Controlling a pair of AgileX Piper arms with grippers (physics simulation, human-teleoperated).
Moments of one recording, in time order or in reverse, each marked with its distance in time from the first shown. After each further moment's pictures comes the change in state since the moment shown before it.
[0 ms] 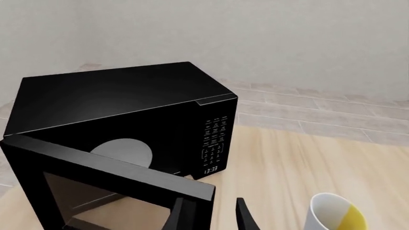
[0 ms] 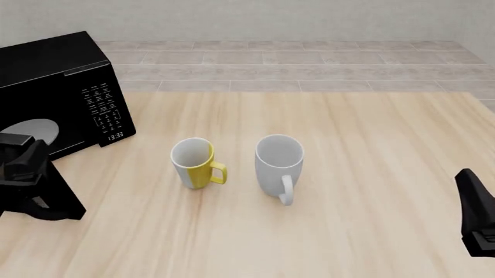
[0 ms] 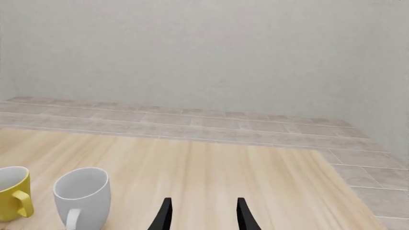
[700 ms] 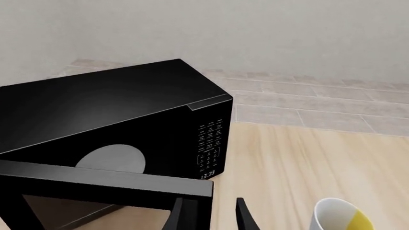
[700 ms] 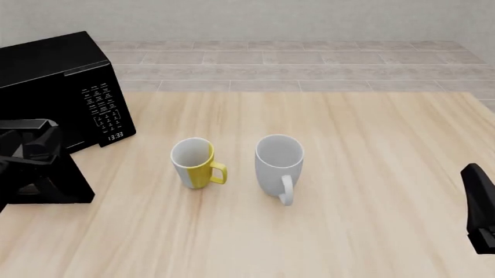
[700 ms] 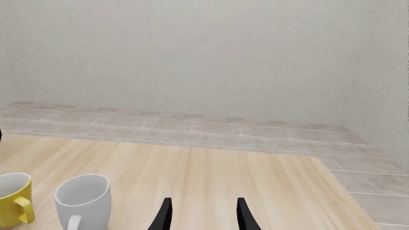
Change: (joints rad) left arm -0.021 0.215 -0.098 -0.072 0.031; right arm 0.003 0.000 -0.026 0.002 -0.002
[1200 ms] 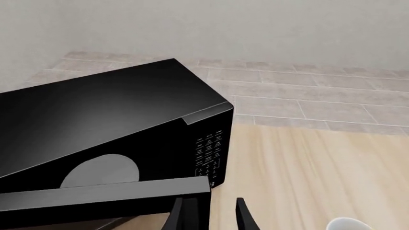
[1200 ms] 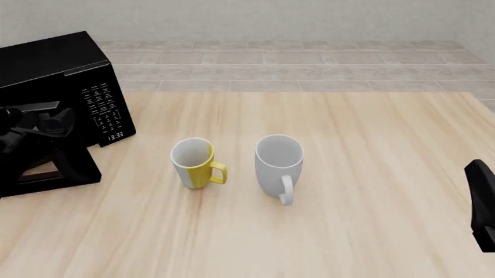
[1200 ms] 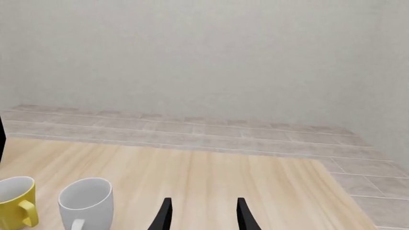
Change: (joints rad) left arm -0.014 0.219 -0.168 -0.001 0.015; right arm 0.007 0.000 -0.026 0.017 0.004
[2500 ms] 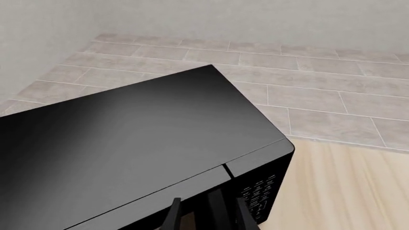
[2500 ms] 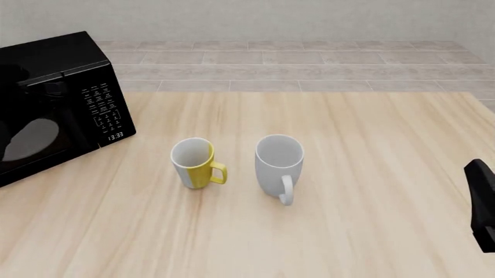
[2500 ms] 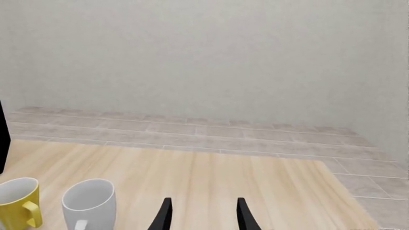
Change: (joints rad) left arm 0.108 0.343 -0.391 0.137 0.043; right arm 0.009 0.000 -0.001 -0.004 0.009
